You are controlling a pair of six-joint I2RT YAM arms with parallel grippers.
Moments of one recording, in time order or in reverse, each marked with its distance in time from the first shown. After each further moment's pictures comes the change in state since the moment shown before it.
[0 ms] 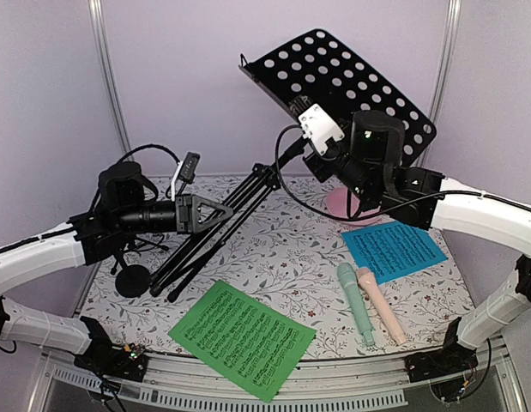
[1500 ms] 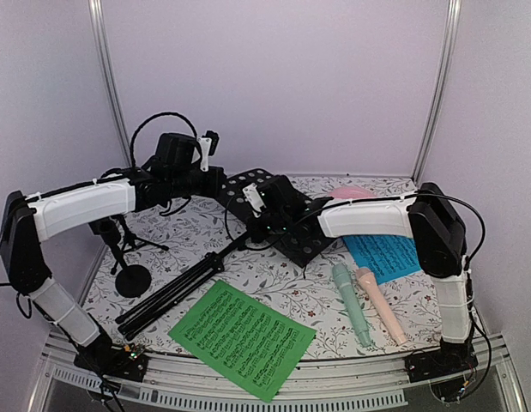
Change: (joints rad) left arm 0.089 0.431 0.375 -0.295 -0.657 0.426; right arm -0.109 0.661 0.203 -0.139 -0.455 0.650
